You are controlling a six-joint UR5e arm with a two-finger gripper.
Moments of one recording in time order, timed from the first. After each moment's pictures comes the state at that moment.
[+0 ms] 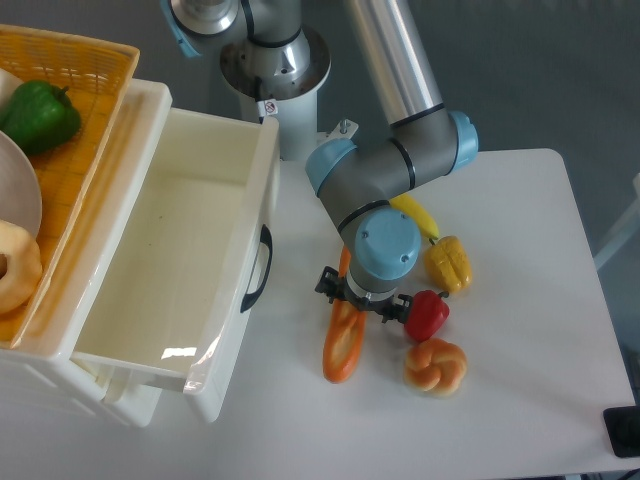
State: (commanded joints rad) arm 2.49 -2.09 -1.67 -1.08 1.56 0.82
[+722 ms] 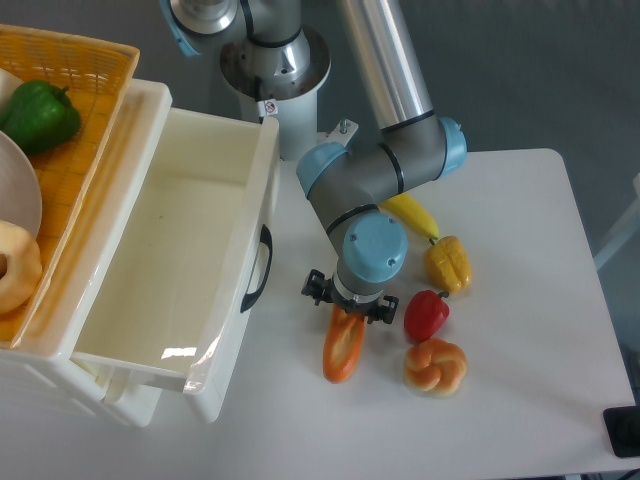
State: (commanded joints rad) arm 2.48 -2.10 -1.68 -1.07 1.54 0.78
